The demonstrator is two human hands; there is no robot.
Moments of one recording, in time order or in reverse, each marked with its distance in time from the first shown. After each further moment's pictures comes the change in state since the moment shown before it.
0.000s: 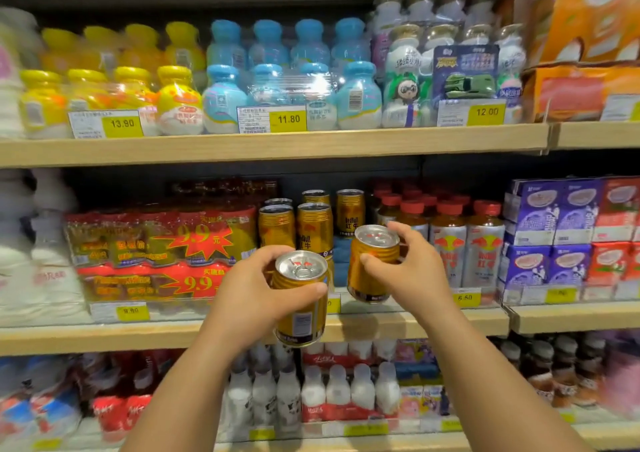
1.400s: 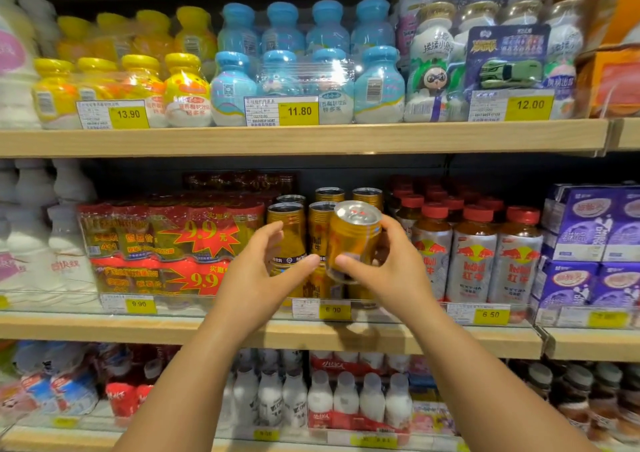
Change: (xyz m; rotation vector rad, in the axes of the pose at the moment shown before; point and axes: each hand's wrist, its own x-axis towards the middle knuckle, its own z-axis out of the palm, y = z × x) left_hand 0.027 -0.007 0.009 0.024 0.106 0.009; right_hand 0.027 0.010 0.030 0.109 -0.159 -0.193
